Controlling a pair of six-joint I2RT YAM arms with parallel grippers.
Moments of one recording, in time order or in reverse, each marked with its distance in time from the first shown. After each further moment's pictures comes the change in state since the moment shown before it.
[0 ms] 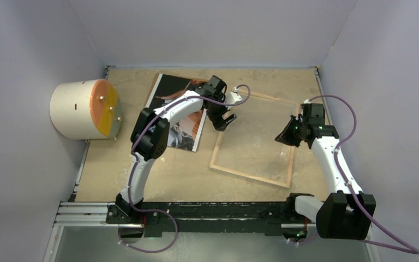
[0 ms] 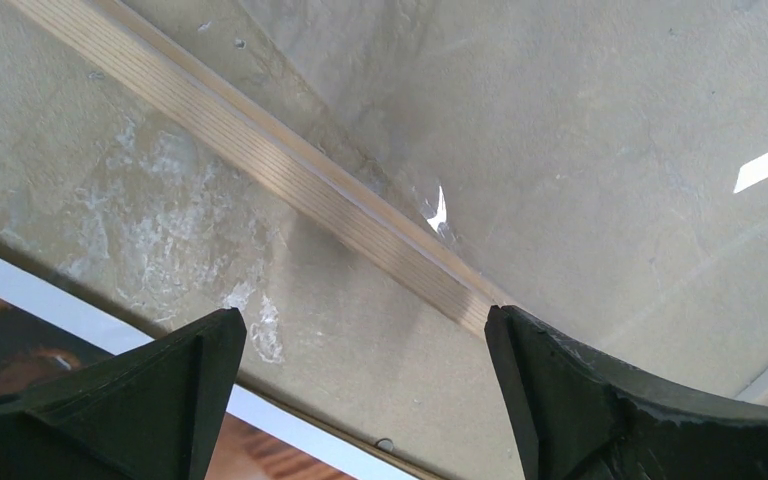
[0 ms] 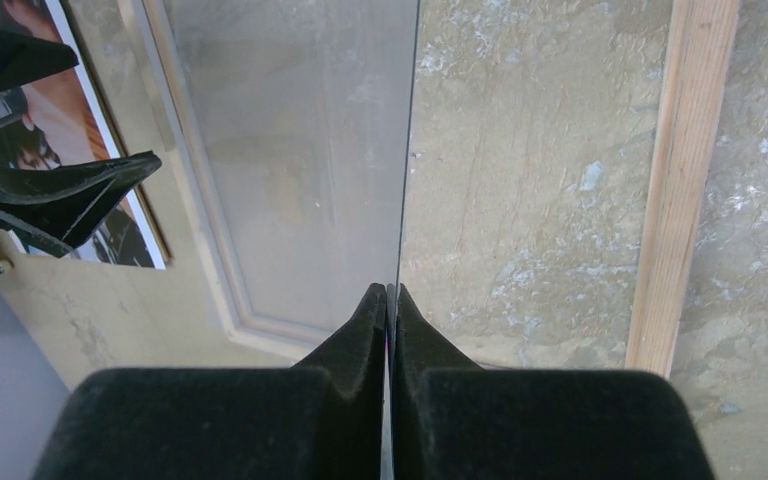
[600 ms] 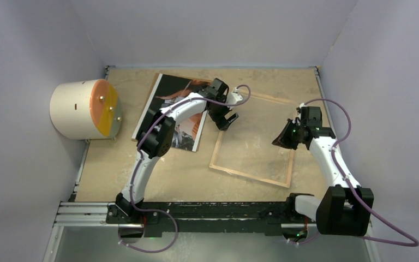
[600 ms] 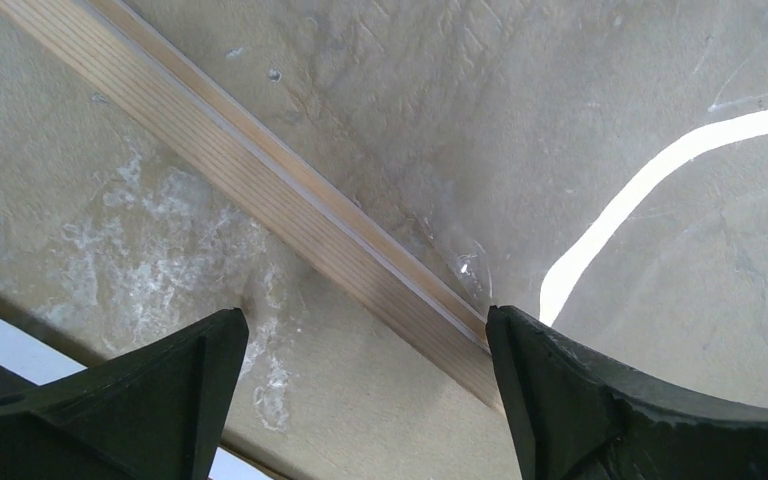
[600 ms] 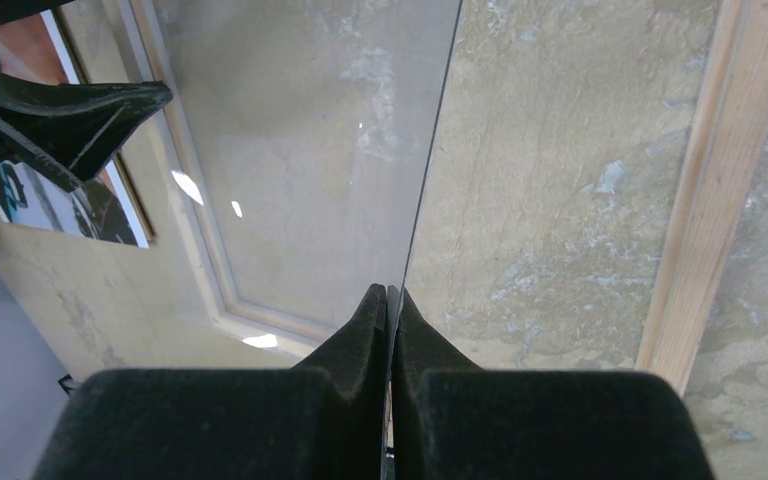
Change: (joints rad) left arm 0.000 0.095 0.043 0.072 -0.031 -0.080; right arm -0.002 0.032 -0.059 0.048 -0.059 -0.038
